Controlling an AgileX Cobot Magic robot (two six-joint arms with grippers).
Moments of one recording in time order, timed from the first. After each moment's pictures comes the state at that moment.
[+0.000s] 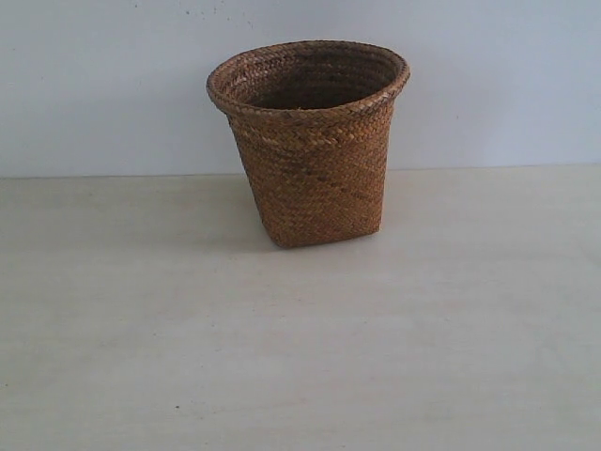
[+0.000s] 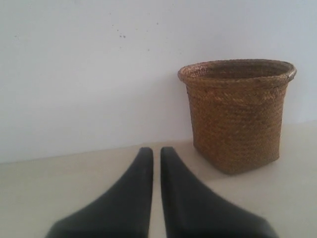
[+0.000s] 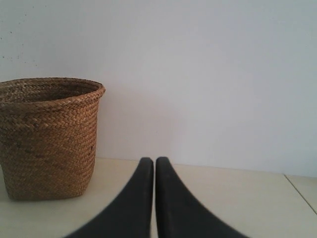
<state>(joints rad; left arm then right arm) -0.20 0.00 -0.12 -0.04 0.18 0.06 0.02 0.07 -0.23 0.41 0.18 -0.46</state>
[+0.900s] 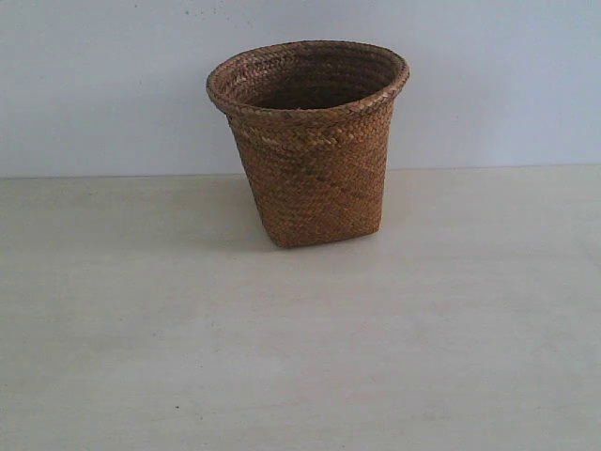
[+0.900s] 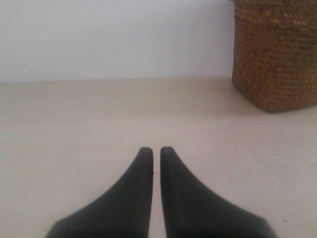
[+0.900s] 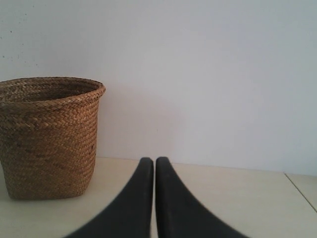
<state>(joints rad) -0.07 0.00 0.00 -0.04 0.27 0.03 0.02 0.07 -0.23 0.41 0.18 -0.45</state>
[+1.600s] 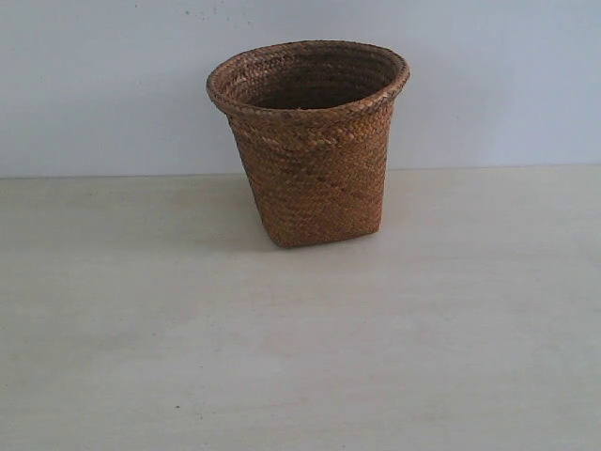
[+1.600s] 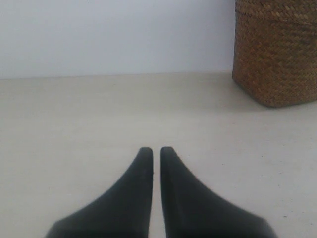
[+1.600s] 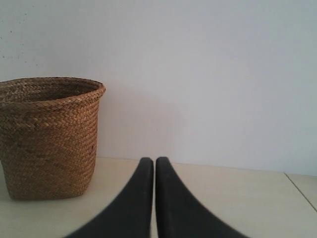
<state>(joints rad) -0.07 0.00 0.00 -0.04 0.28 0.03 0.02 0.07 -0.23 0.41 0.18 -0.45</state>
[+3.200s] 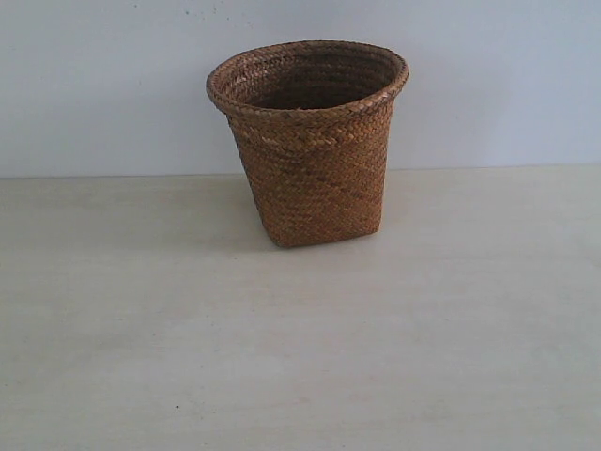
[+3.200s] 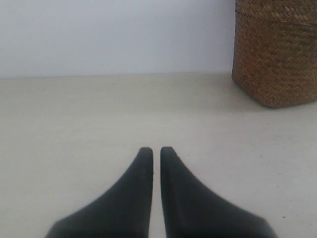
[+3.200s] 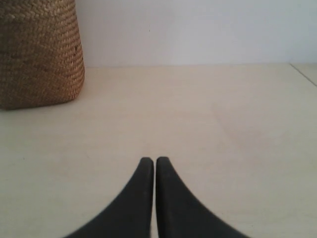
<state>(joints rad) -0.07 0.00 0.00 -0.04 0.28 0.02 0.02 0.00 0.00 0.09 0.30 -0.05</state>
